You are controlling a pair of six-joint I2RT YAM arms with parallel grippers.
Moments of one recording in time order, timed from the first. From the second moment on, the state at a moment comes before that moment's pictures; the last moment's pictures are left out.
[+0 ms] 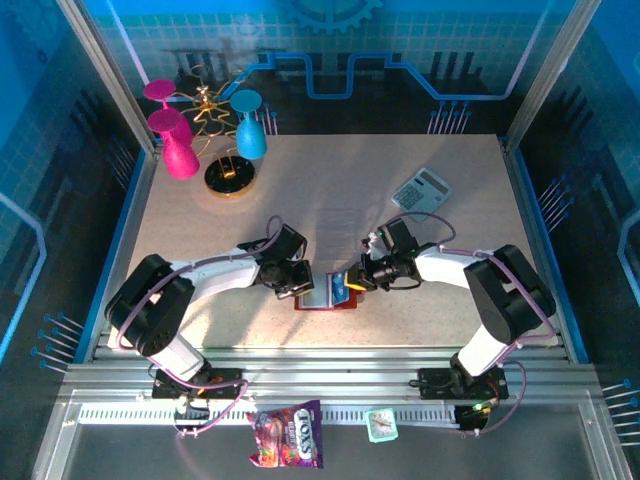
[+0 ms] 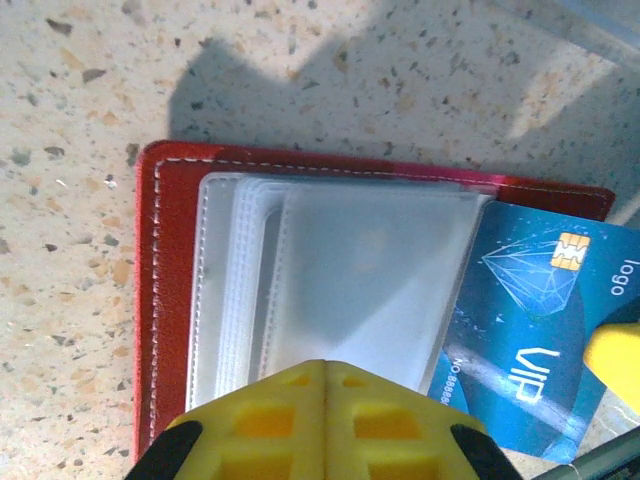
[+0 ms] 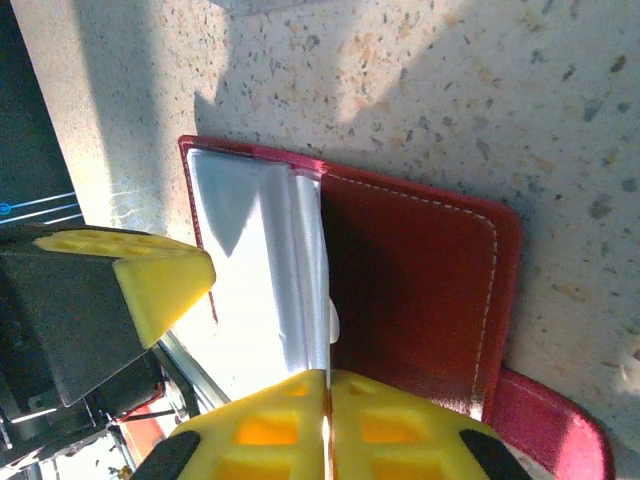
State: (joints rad) left arm -0.62 1.59 0.83 -0.37 0.29 -0.97; right arm 0.47 1.64 0.74 -0.15 -0.70 0.74
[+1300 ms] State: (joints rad) left arm -0.47 1.26 0.68 -0.44 0.26 -0.87; right arm 0.63 1.80 1.61 -1.16 -0.17 -0.51
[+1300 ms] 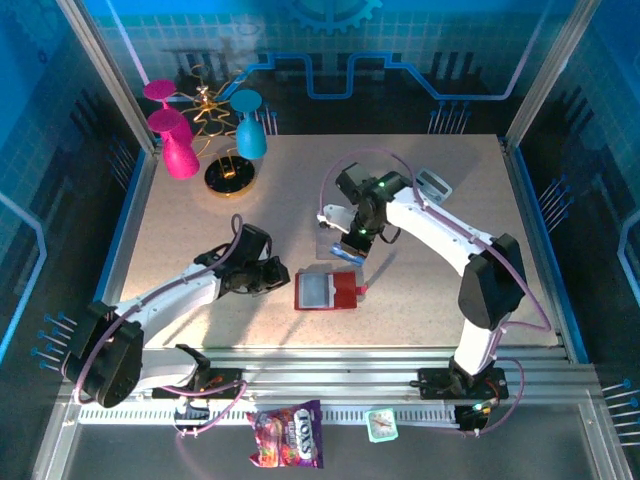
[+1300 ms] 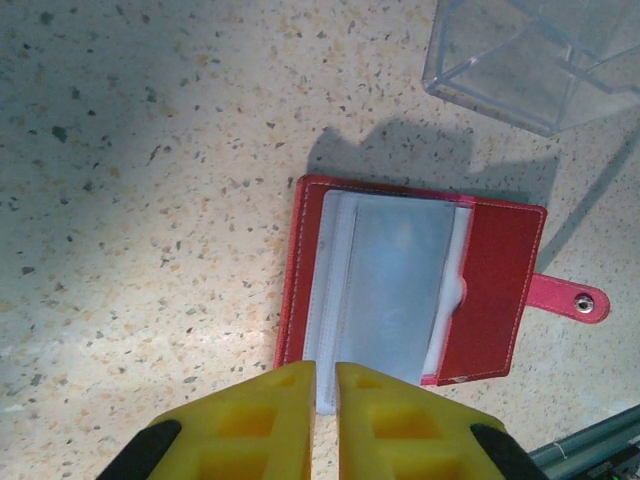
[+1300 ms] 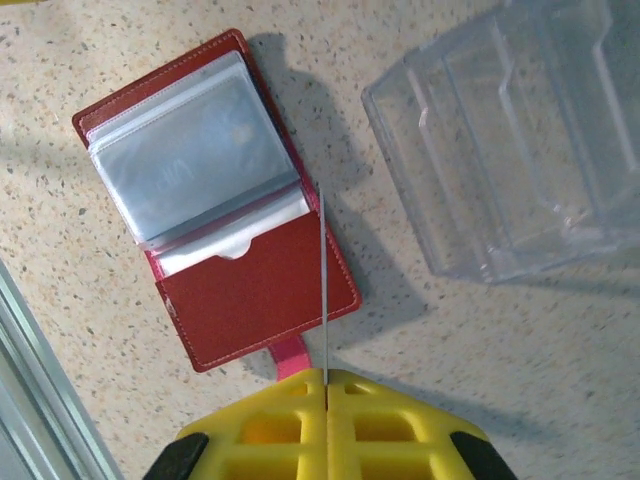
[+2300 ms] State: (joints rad) left arm -0.46 1.24 0.64 -0.43 0.26 -0.87; right arm 0.61 2.33 2.37 -1.53 -0.14 -0.82
